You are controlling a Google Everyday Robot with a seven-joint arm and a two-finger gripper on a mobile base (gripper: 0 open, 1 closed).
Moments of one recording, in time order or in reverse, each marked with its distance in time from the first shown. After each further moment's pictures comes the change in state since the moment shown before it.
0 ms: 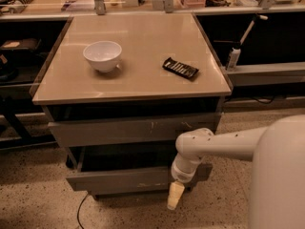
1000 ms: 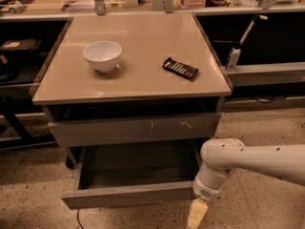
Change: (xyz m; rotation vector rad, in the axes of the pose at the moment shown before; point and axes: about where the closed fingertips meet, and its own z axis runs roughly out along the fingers) arm 0.075 0.082 -0.042 -0.144 0.036 0.151
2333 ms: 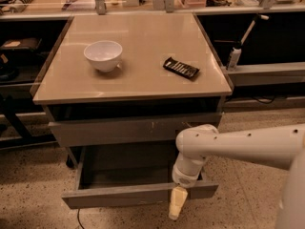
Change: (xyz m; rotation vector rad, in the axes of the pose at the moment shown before) arm -0.067 -0.010 -0.017 0.077 0.017 -0.129
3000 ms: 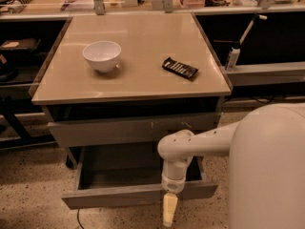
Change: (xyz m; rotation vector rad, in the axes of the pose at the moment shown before) arm -0.010 0.002 0.057 -0.104 0.143 -0.045
